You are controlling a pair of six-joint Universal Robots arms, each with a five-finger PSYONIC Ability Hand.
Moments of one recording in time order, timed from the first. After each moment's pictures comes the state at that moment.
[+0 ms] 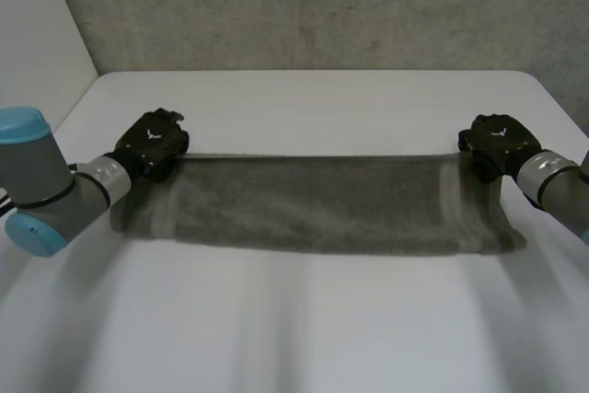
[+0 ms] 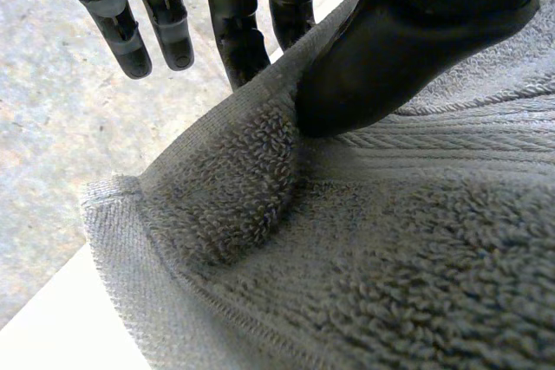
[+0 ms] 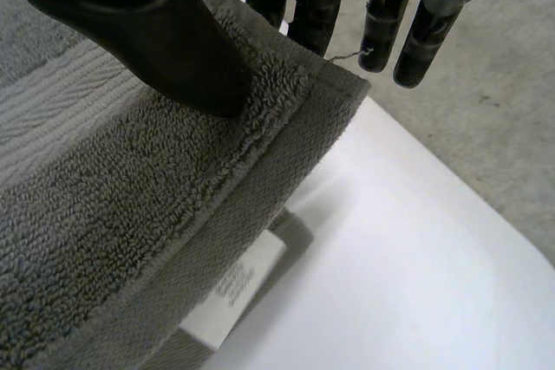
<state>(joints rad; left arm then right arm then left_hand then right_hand) 4.62 -2.37 -1.23 3.38 -1.03 3.70 1.61 -0.85 1.24 -0.07 1.17 2.60 1.29 1.35 0.23 0.24 1.18 1.31 1.30 0.23 0.25 1.18</state>
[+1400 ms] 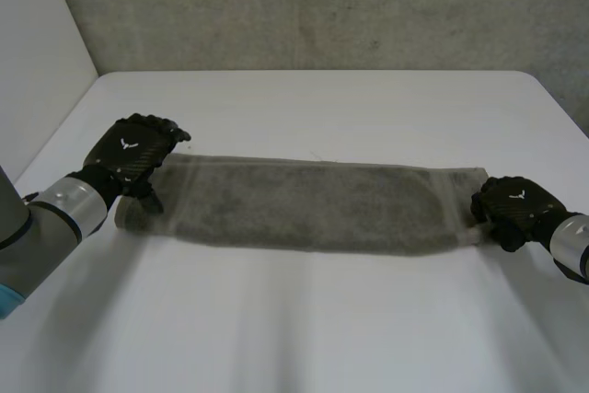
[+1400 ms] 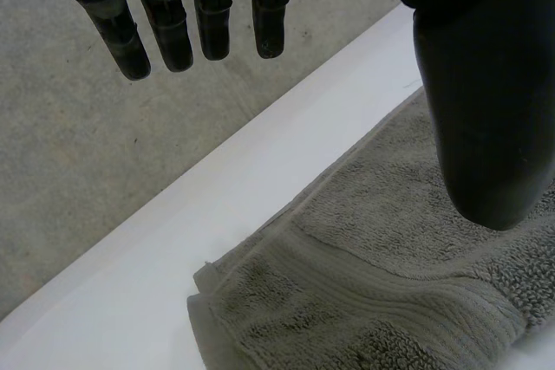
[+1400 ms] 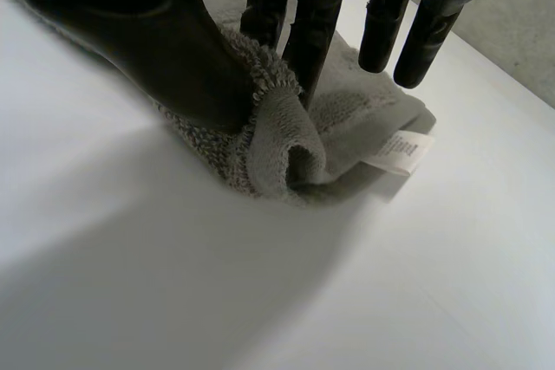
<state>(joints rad) 4.61 -1.91 -1.75 3.46 -1.11 3.54 1.45 -1.08 1.71 -0.06 1.01 2.45 0.29 0.26 0.23 0.24 0.06 1.30 1.28 0.23 0.25 1.16</state>
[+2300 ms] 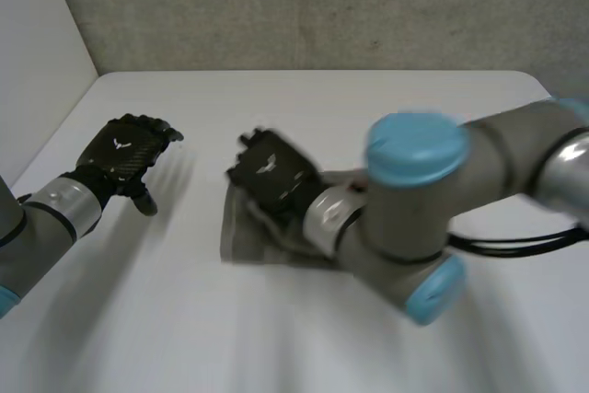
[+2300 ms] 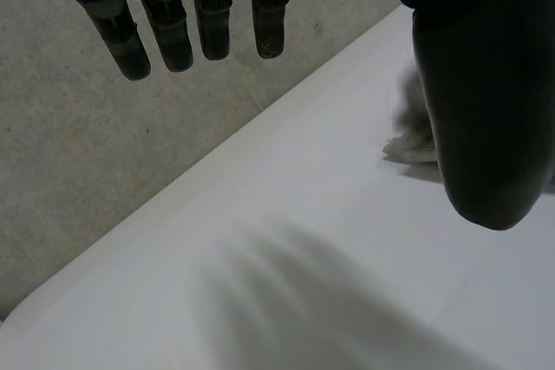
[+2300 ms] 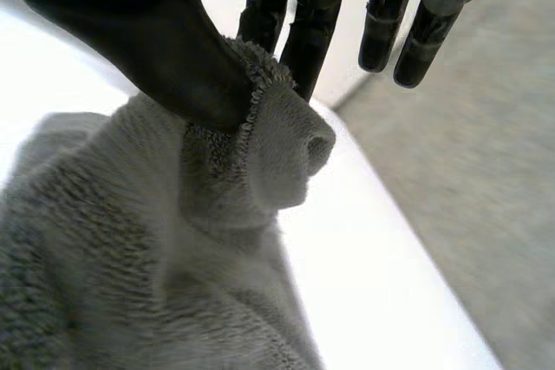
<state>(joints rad) 4.63 -1.90 -1.76 3.46 -1.12 3.54 2.33 -0.89 1.13 -0.05 1.27 2.58 0.29 0.26 0.23 0.24 0.06 1.30 1.28 0.23 0.25 1.16</state>
